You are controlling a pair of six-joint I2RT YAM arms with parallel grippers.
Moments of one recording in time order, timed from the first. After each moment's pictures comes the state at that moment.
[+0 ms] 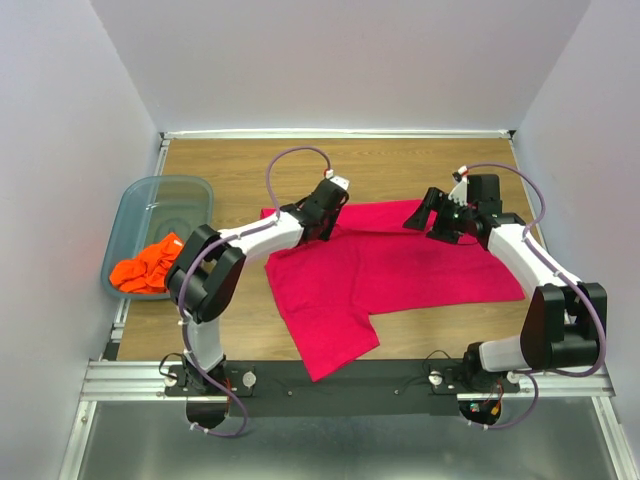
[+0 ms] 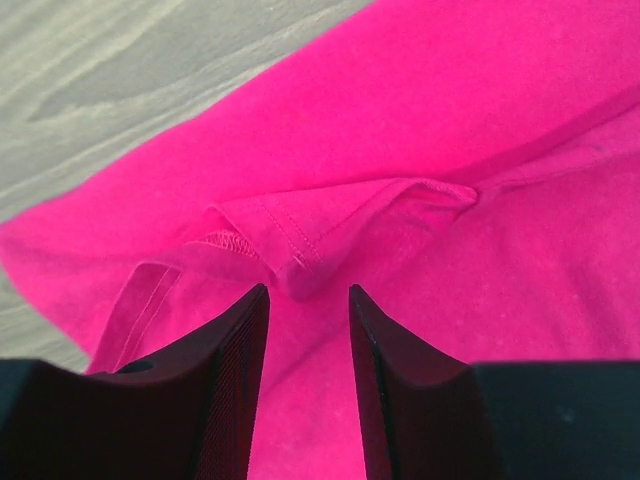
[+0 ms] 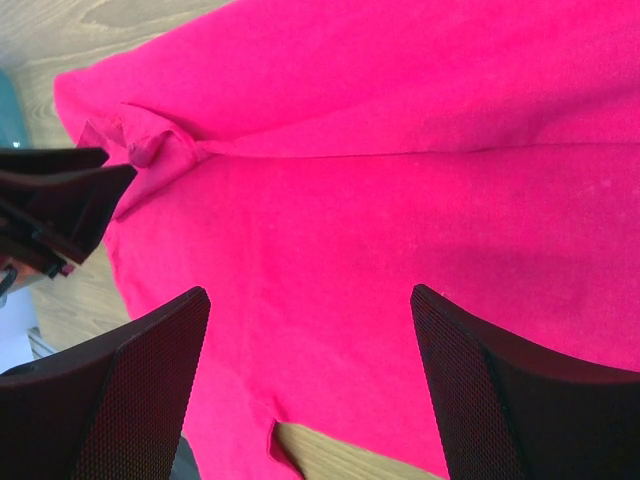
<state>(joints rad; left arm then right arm) -0.70 1.84 1.25 -0.28 -0.33 -0.14 0.06 1.40 0.91 -0.34 -0.44 0.46</state>
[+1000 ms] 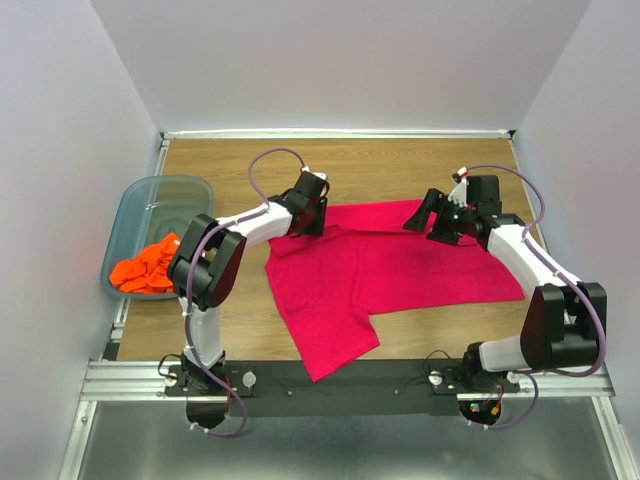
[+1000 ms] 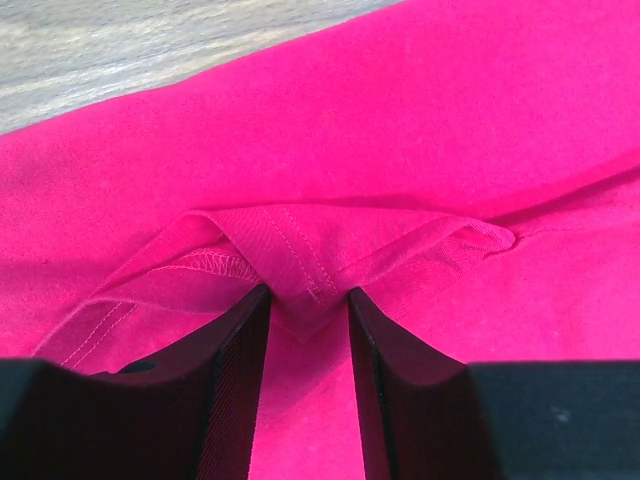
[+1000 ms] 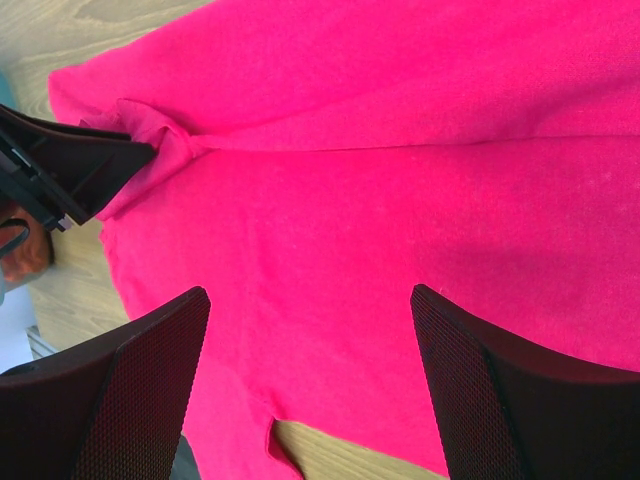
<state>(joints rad) -0.56 1.93 1.28 -0.28 -0.07 -0.35 0.06 1.40 0.90 -0.34 -0.44 0.46</state>
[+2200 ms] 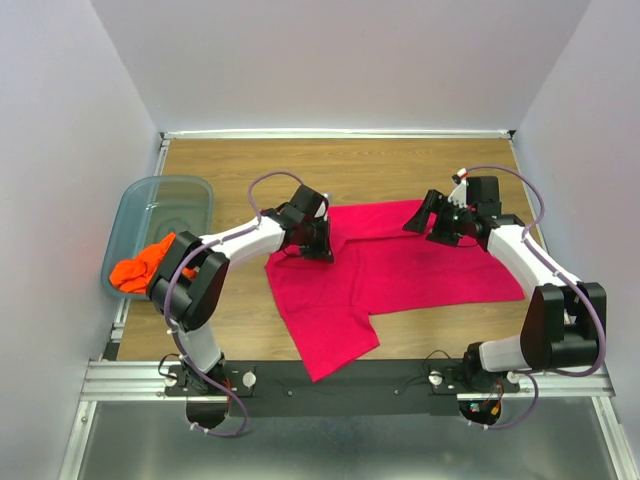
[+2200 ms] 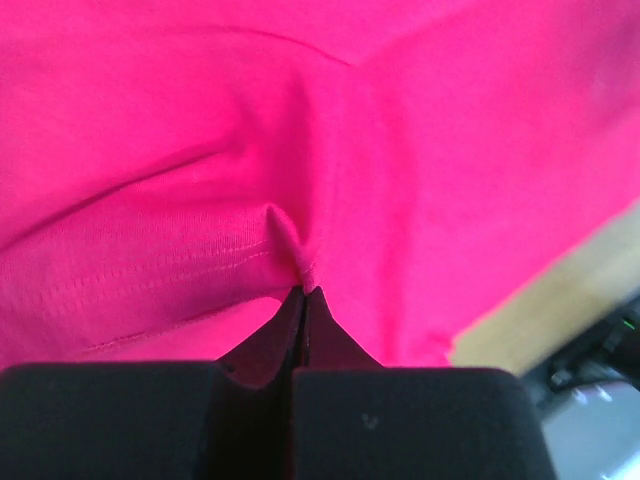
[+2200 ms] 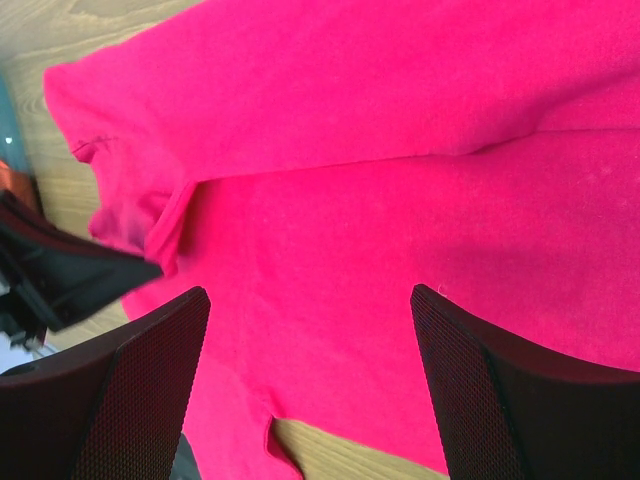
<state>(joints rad) -0.61 1.76 1.12 -0.35 0.28 -0.55 0.06 1.40 0.90 -0.35 -0.44 0.46</state>
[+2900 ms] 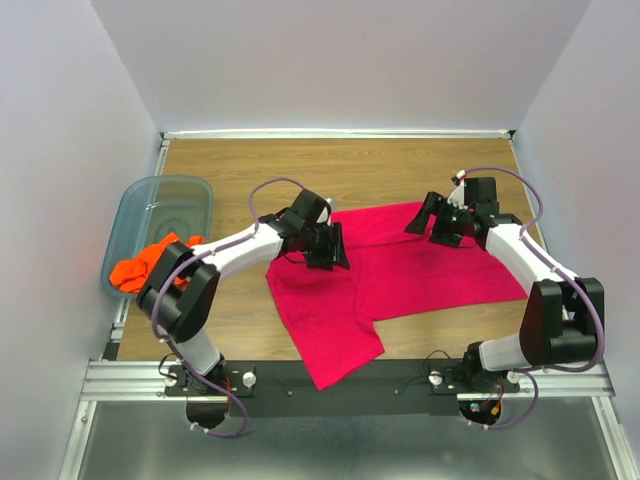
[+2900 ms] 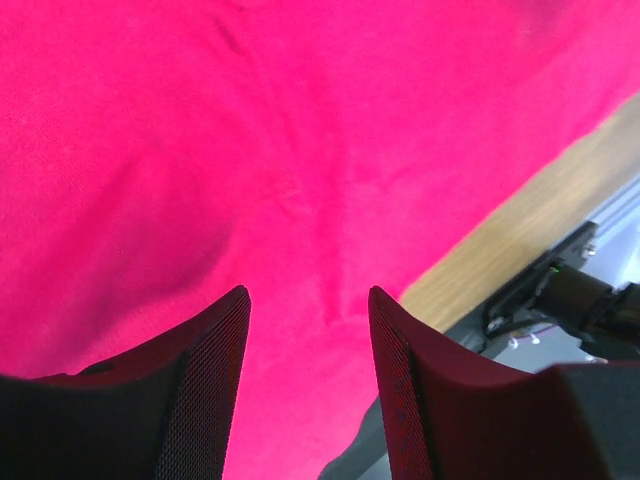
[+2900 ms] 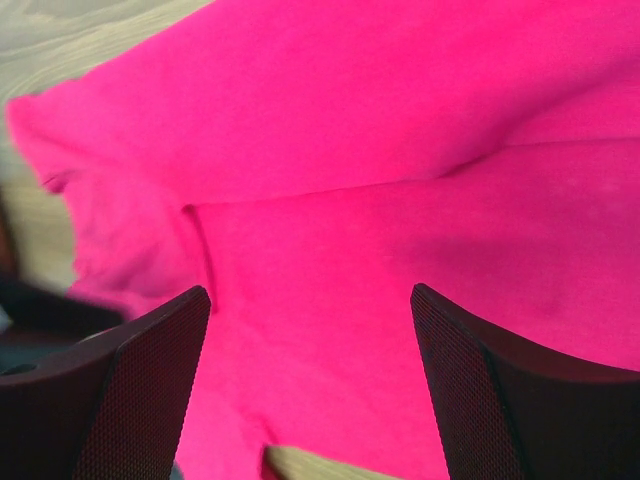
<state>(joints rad) -0.66 1.69 1.07 -0.34 0.37 -0.67 0.06 1.42 0.90 -0.35 -0.41 0.45</state>
